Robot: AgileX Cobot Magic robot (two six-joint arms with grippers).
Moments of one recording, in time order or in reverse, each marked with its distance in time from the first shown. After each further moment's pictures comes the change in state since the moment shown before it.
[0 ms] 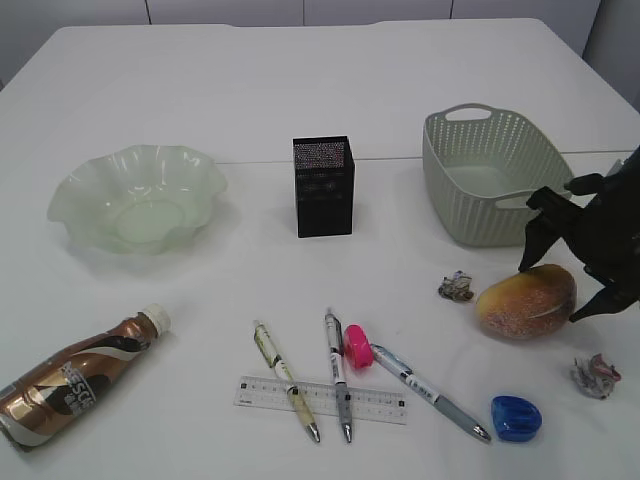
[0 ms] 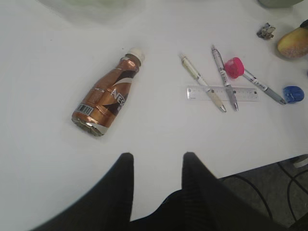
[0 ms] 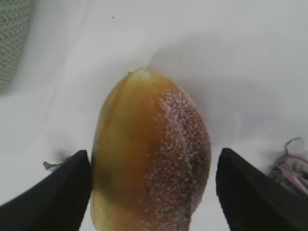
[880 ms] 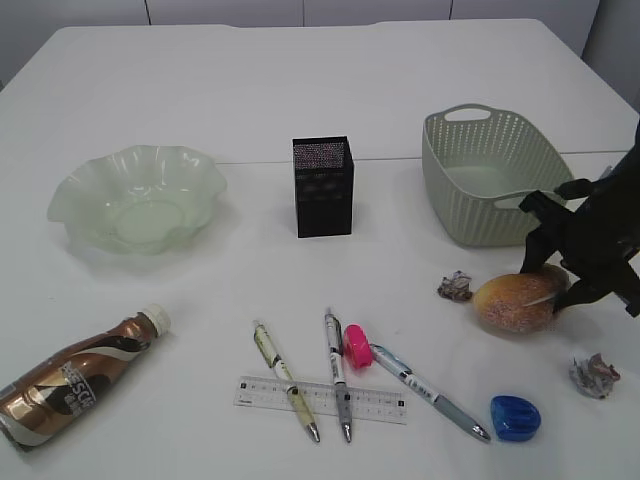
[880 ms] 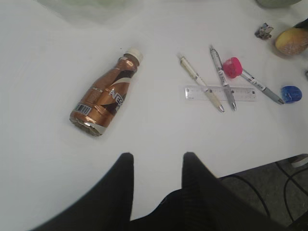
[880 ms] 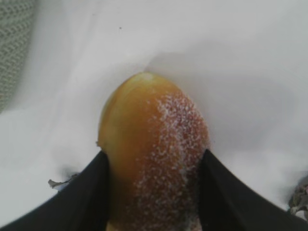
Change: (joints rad) left arm 0.000 0.000 0.000 -0.004 0.000 0.000; right arm 0.000 0.061 -0.016 0.018 -0.042 -0.002
